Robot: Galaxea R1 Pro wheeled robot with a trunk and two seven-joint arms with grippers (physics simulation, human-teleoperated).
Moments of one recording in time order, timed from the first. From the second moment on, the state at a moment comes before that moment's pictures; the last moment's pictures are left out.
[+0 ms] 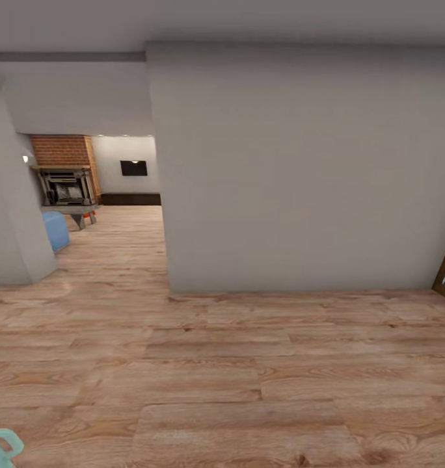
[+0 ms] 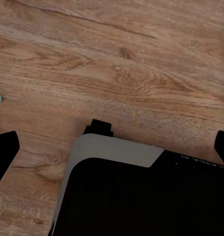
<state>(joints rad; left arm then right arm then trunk) -0.23 0.01 -0.14 0.00 0.42 -0.03 0.05 -0.16 0.00 0.24 0.02 -0.22 -0.13 -0.12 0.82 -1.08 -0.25</state>
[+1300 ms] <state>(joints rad) -0.23 0.01 -0.14 0.00 0.42 -0.03 0.05 -0.16 0.01 0.23 0.02 -0.22 -0.13 -0.11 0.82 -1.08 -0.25</state>
